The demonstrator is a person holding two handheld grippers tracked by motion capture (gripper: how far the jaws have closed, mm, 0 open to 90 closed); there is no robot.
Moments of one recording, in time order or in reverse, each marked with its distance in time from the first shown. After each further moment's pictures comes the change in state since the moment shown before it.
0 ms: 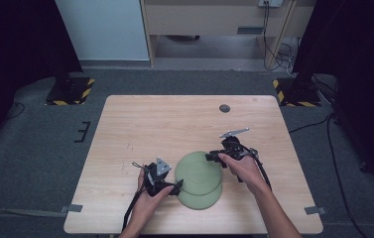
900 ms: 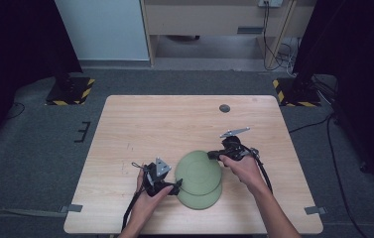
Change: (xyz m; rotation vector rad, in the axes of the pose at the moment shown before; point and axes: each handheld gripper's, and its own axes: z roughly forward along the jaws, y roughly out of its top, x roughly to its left) left arm 0.003 0.000 -0.005 -0.015 0.015 0.008; right arm 0.007 0.003 -0.007 -0.006 -0.017 -0.057
